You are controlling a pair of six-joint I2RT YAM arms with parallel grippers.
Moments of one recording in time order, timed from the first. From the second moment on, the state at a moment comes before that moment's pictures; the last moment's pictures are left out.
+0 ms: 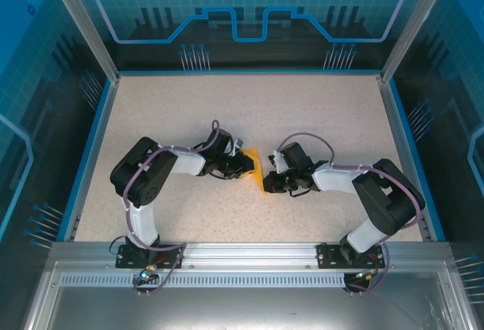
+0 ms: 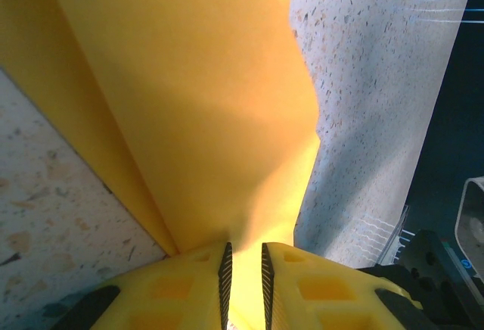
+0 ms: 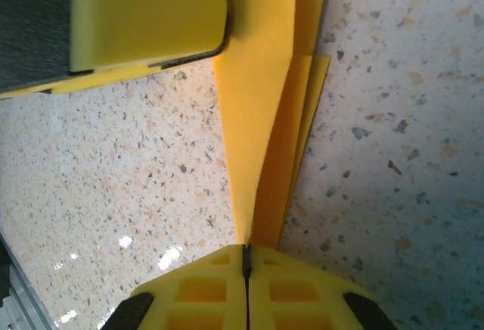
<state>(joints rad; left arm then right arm) -0.51 1.90 0.86 0.18 0.62 -0.95 0.58 1.59 0.63 -0.07 -0.47 0.51</state>
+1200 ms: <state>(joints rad) -0.52 1.90 0.87 0.14 0.61 -0.94 0.59 1.63 0.68 -0.03 -0.51 0.53</state>
